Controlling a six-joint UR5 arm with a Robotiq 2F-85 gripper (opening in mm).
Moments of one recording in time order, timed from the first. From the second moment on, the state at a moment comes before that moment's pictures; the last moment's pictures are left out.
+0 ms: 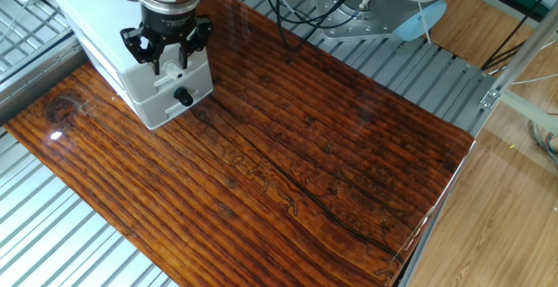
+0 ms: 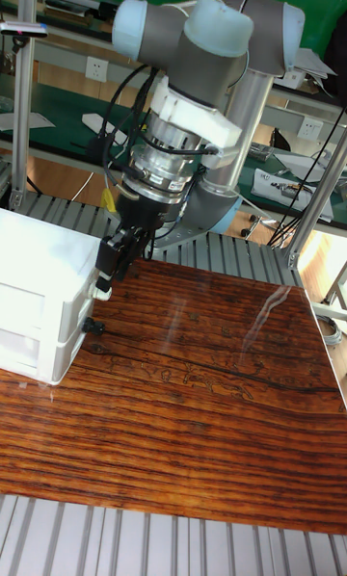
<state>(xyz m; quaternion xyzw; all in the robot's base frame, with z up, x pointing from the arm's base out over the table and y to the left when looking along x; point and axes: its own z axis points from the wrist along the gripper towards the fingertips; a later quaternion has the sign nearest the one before) 0.534 -0.089 0.183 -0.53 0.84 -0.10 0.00</state>
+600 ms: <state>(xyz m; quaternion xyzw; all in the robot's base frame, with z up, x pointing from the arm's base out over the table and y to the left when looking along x) 0.528 -0.090 0.166 -0.54 0.84 -0.08 0.01</state>
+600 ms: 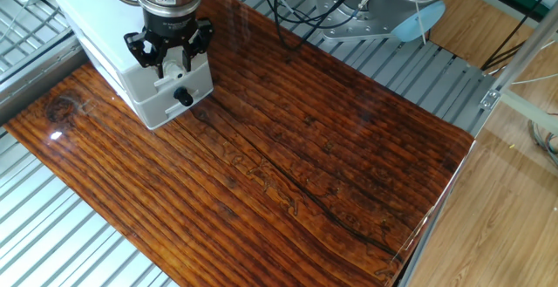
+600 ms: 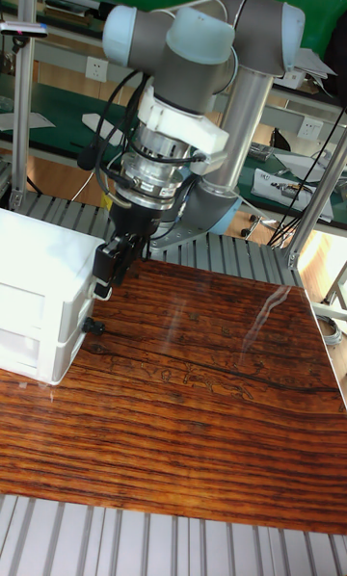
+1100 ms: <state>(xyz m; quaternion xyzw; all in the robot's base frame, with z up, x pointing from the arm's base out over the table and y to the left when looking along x) 0.527 -0.093 0.159 -0.55 0.83 -0.07 0.02</state>
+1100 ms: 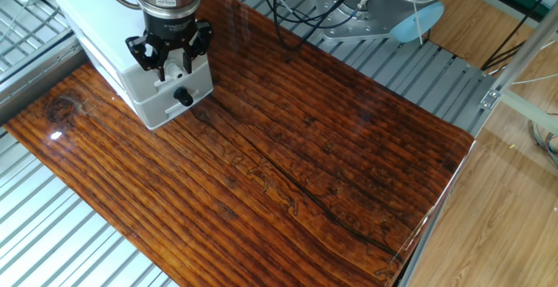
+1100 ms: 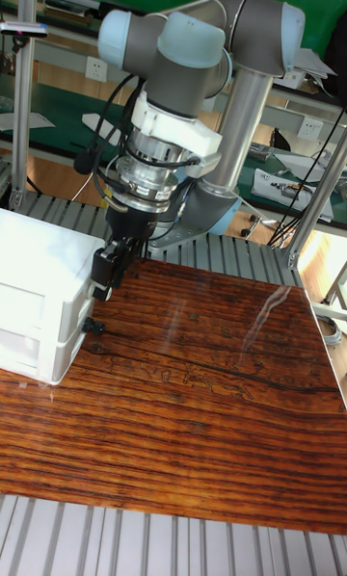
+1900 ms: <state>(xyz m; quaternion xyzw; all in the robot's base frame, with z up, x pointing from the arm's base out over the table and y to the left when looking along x) 0.526 -0.098 0.150 -0.54 0.84 -0.07 0.01</state>
